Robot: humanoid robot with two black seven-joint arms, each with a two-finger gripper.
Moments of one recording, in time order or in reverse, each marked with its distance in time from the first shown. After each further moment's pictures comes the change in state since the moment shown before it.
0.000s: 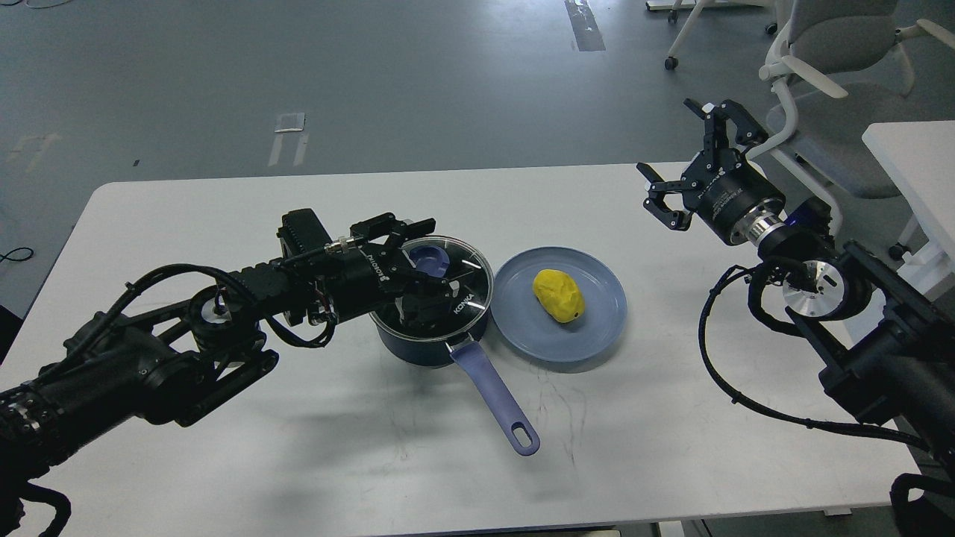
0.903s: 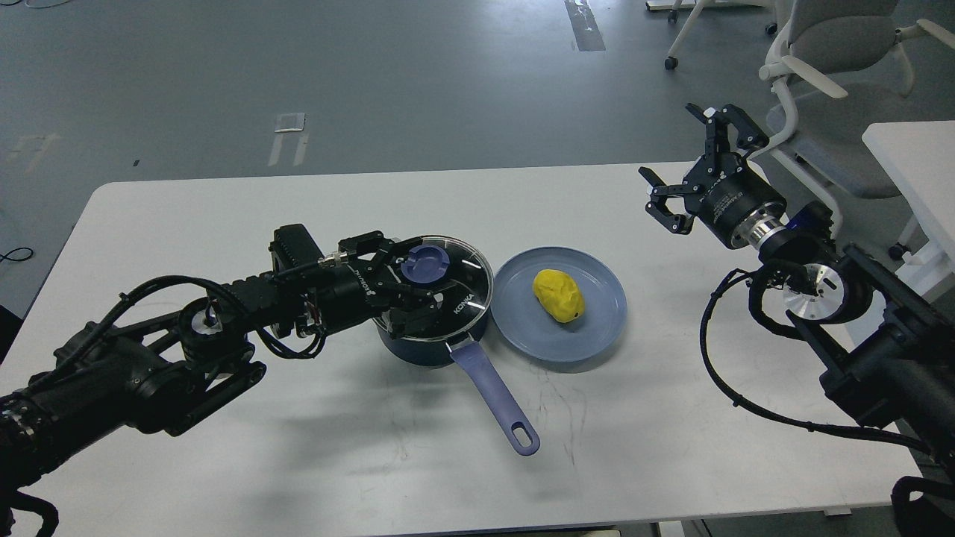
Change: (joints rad) left arm 0.010 0.013 0.033 0.039 -0.007 0.000 0.000; right arm -0.008 -0.002 -0.002 0.000 -0.002 -0.011 0.002
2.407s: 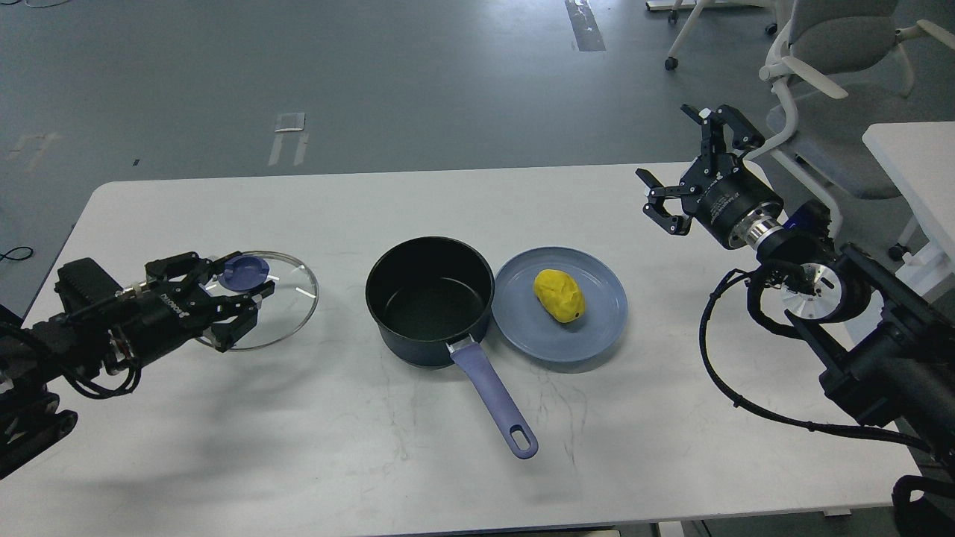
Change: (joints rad) left arm 0.165 0.391 0.074 0.032 -0.186 0.213 0.000; right arm 0.009 -0.002 -0.020 -0.001 -0.004 0.000 0.000
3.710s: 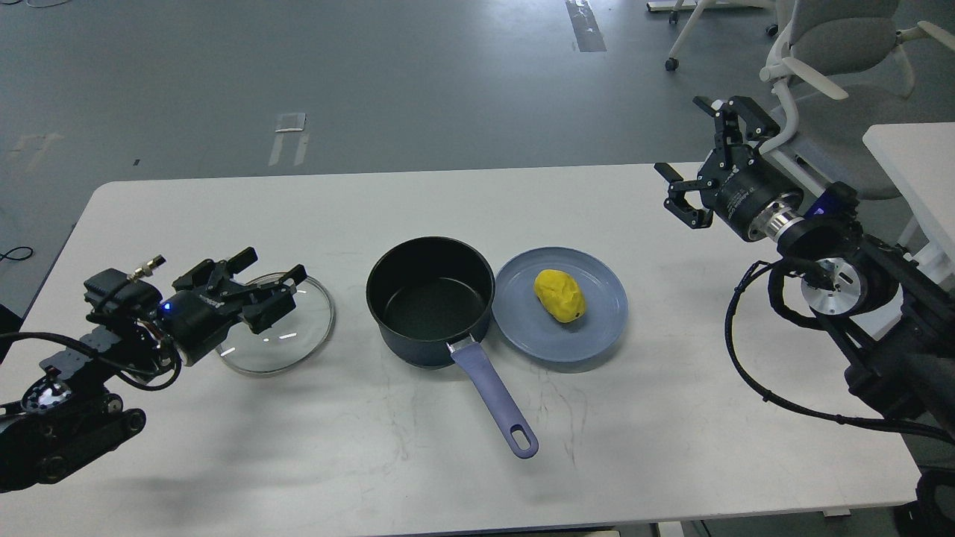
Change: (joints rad) left arm -0.049 -0.046 0.014 -0.184 -0.467 0.000 0.000; right arm 0.034 -0.075 -0.067 0.012 -0.222 0.008 0.041
